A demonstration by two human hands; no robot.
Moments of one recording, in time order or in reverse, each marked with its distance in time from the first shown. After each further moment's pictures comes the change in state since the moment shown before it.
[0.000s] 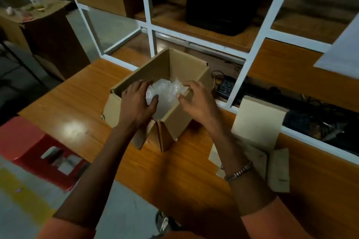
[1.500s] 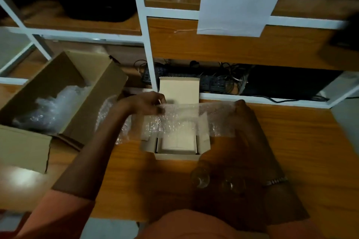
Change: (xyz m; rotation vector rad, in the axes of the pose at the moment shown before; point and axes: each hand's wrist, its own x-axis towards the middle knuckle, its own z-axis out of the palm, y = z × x) left_hand 0.021 0.241 0.108 -0.163 -1.117 0.403; right_hand -0.195 0.264 -0.205 -0.121 0.205 0.872
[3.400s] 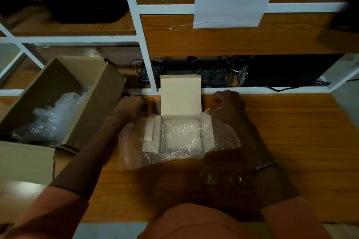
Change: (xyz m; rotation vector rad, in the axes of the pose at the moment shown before) left_hand 0.015 -0.072 0.009 0.466 0.264 -0.093; right_hand -0.004 -0.036 0.021 -0.201 0.051 -0.321
